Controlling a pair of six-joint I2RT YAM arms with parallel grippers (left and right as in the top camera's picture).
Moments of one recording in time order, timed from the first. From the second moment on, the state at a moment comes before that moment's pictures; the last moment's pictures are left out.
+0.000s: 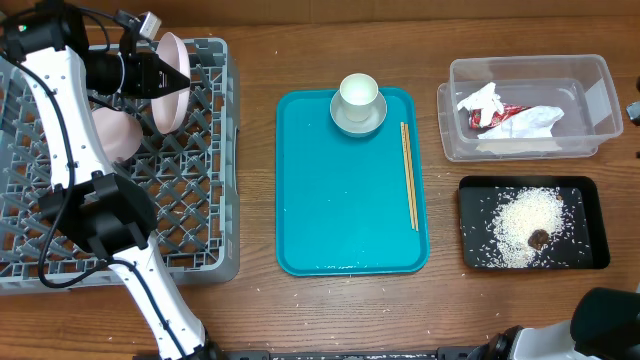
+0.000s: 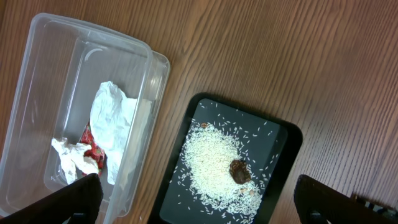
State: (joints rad) left arm 0.34 2.38 2.58 -1.69 0.85 0.56; right arm -0.49 1.66 1.93 -1.49 0.17 0.76
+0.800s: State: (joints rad) left arm 0.56 2.38 2.69 -1.68 0.87 0.28; right arm -0.49 1.66 1.93 -1.49 0.17 0.76
